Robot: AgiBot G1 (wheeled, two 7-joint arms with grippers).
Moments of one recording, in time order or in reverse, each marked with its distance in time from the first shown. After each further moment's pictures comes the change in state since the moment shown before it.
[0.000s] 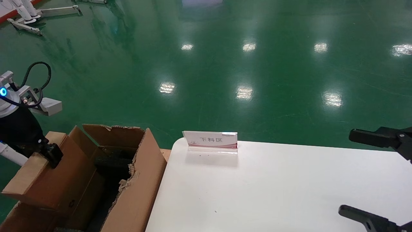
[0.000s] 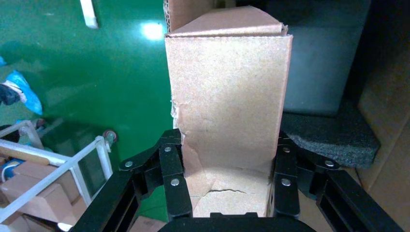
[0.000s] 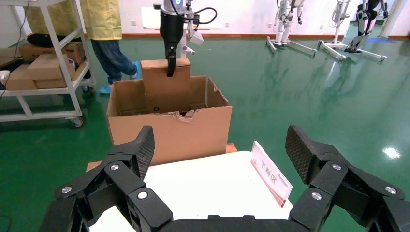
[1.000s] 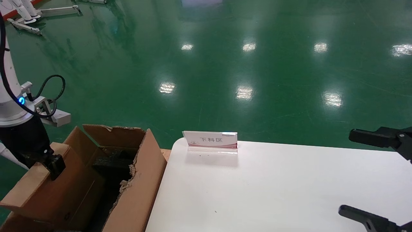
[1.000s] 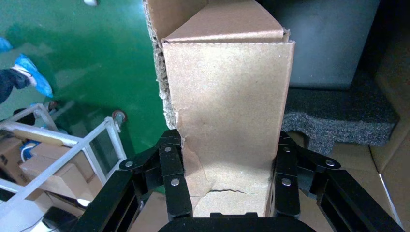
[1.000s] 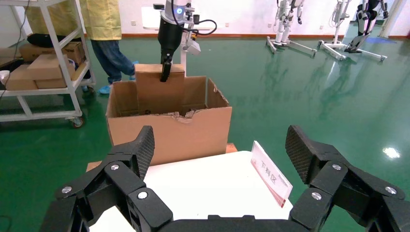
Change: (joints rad) left arm 0.088 0.077 0.057 0.042 -0.051 0.030 -0.001; right arm 0.000 0.000 0.000 0.000 0.000 0.000 0.000
